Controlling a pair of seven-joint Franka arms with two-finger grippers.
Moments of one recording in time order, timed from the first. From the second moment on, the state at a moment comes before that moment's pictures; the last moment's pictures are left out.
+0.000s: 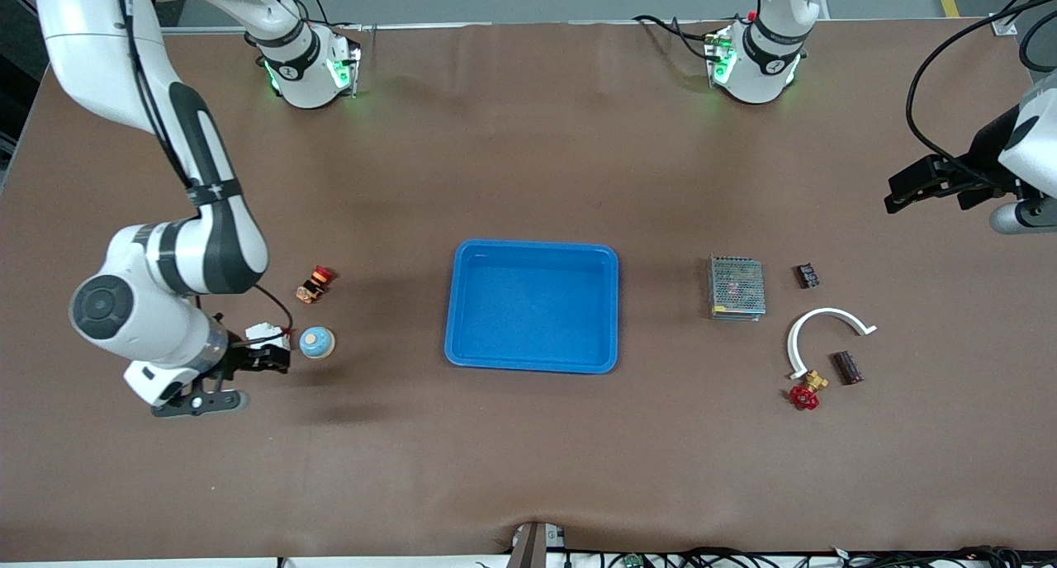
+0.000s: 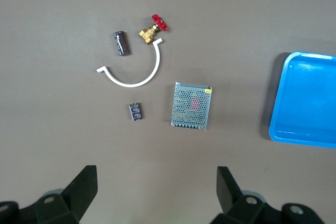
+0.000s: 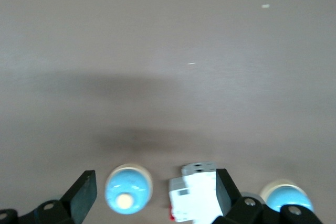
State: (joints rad) left arm -0.01 0.06 -0.06 -1.49 -0.03 1.53 -0.12; right arm 0.08 0.60 -0.04 -1.53 0.02 2.18 -0.04
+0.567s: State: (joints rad) left arm 0.00 0.01 -0.06 -1.56 -0.03 1.57 -0.10; right arm -0.02 0.49 -0.03 -1.50 0.02 2.06 -0.08
